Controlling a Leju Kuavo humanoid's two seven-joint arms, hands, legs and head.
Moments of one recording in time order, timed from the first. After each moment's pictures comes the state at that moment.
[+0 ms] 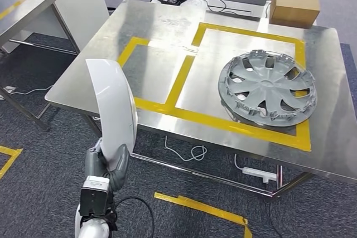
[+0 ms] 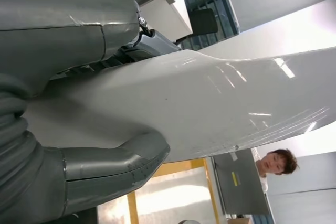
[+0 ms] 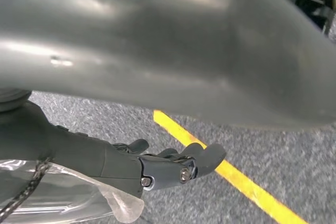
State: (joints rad) left arm 0.13 -0.15 -0.41 -1.56 -0.41 0.58 -0.48; right arm -0.04 0.18 -0.67 -0.20 0.92 -0.13 -0.01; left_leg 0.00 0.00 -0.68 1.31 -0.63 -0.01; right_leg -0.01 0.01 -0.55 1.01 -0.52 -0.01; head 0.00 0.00
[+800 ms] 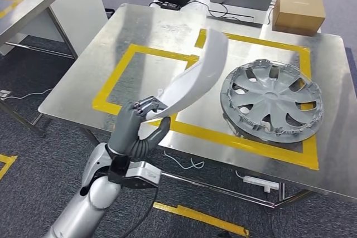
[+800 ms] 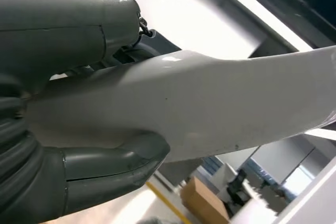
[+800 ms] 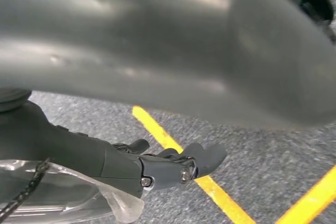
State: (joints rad) left arm -0.30 -0.09 -0.55 -1.52 -0.81 0.32 -0.41; right arm -0.07 0.20 -0.65 -0.19 1.00 -0.06 -0.01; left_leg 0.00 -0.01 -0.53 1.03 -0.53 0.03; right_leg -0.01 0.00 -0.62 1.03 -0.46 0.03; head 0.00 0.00
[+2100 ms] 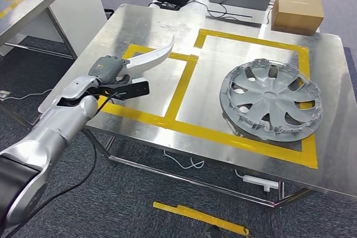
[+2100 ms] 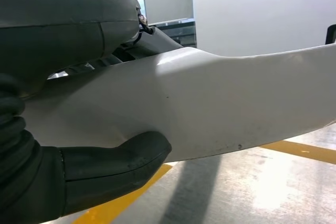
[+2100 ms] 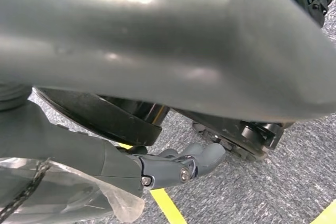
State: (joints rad) left arm -0.99 0.03 -0.51 -0.44 -1.05 0.17 -0.22; right arm -0.10 0.23 -0.63 -0.19 0.96 0.12 0.01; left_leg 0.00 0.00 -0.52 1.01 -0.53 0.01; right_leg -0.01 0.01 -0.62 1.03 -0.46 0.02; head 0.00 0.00
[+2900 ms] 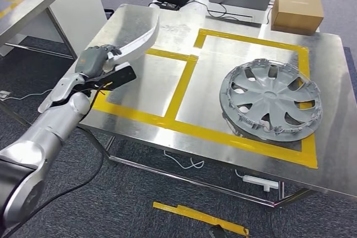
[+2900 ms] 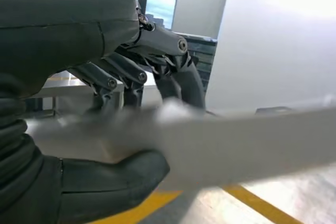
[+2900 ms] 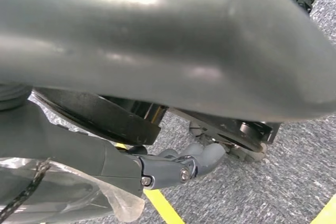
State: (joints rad) left arm -0.97 0.04 -0.38 -0.43 -0.92 0.34 -0.30; right arm -0.10 0.24 -0.66 -0.19 0.92 0.13 0.00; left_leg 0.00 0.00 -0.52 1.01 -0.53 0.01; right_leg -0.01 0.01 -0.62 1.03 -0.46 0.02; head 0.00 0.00
